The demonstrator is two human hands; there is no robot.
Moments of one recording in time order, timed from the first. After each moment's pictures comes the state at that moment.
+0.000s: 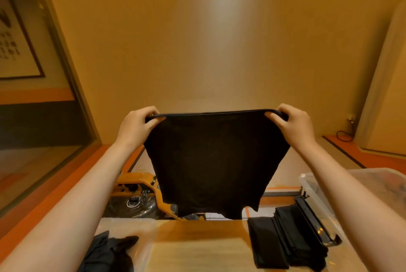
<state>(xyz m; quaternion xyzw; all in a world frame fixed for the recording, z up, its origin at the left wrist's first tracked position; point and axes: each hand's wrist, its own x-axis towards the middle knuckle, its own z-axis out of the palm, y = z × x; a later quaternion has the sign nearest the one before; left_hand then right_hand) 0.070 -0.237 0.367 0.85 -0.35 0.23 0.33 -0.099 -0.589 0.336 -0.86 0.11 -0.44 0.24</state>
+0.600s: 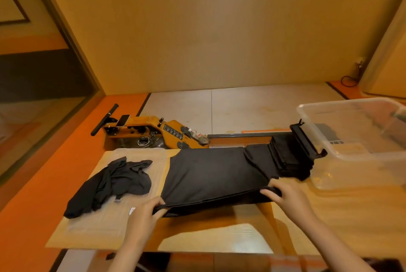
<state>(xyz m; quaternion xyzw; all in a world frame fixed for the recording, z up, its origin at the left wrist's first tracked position) -0.135 -0.112 0.064 0.94 -0.20 -0.05 0.27 -0.280 -0.470 0.073 -0.94 0.17 -0.09 0.27</state>
